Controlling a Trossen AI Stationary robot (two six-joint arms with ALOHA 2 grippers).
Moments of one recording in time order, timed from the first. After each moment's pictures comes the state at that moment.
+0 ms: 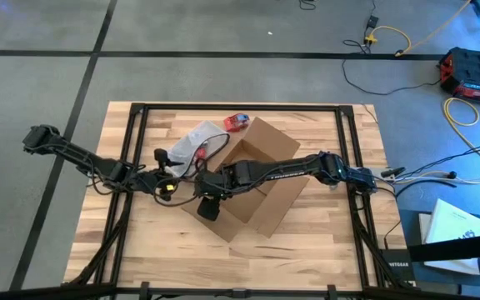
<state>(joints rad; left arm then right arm) -0.33 0.72 0.21 -0.15 -0.76 0.28 0.16 2.34 2.33 -1.04 0.09 0.55</state>
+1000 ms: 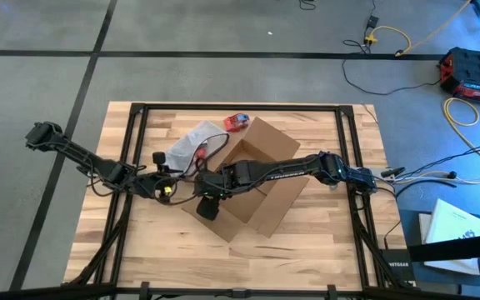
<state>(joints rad) -0.41 0.72 0.21 -0.20 -0.78 0.10 0.16 2.34 2.33 -1.04 0.09 0.58</state>
